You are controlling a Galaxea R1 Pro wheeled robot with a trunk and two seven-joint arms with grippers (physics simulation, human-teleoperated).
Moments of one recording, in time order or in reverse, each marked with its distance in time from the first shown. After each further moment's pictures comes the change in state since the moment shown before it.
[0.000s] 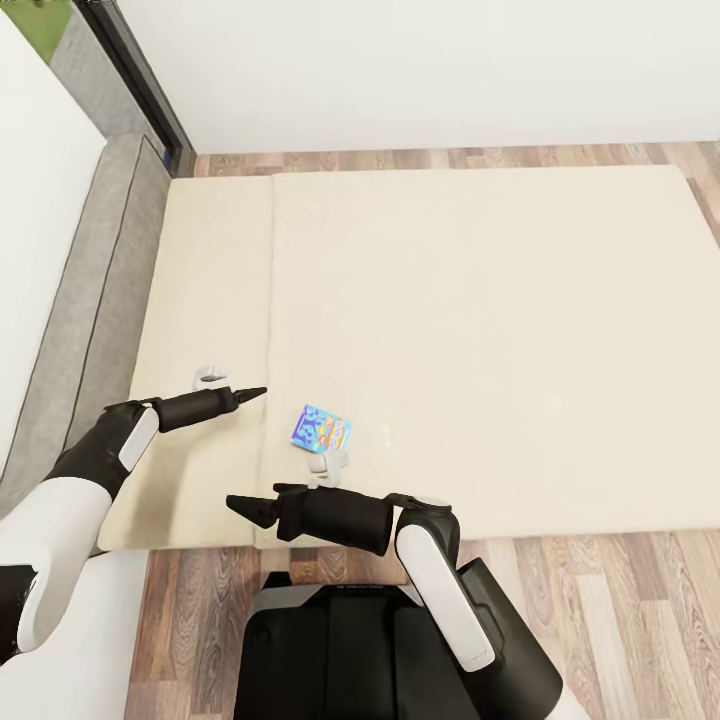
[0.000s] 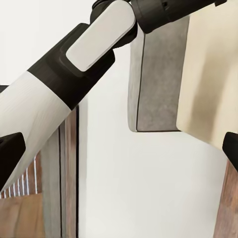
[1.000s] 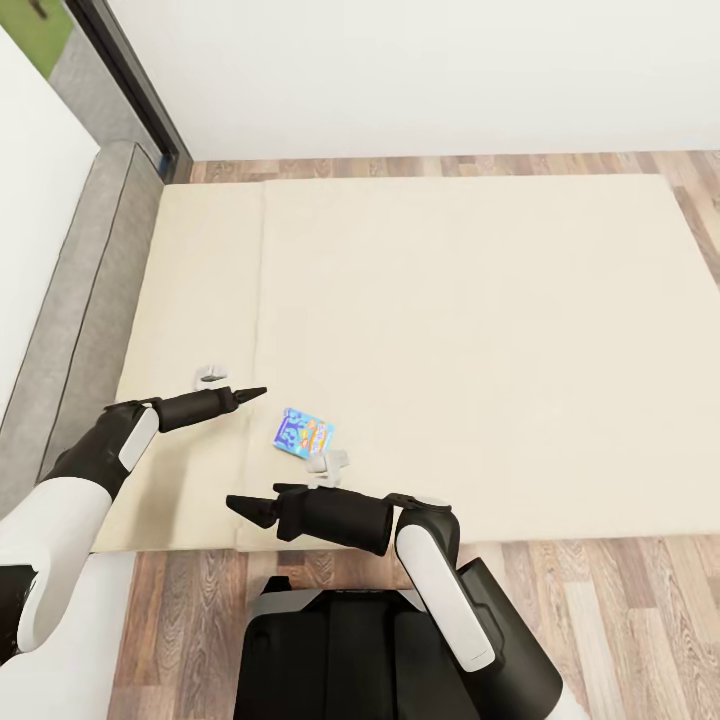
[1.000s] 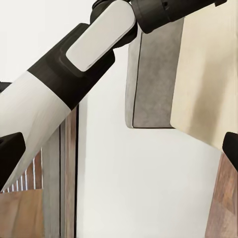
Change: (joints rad) left arm 0.000 0.000 0.000 0.000 0.000 0.000 0.000; right arm 0.000 0.000 0.000 0.000 0.000 0.000 0.000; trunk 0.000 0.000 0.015
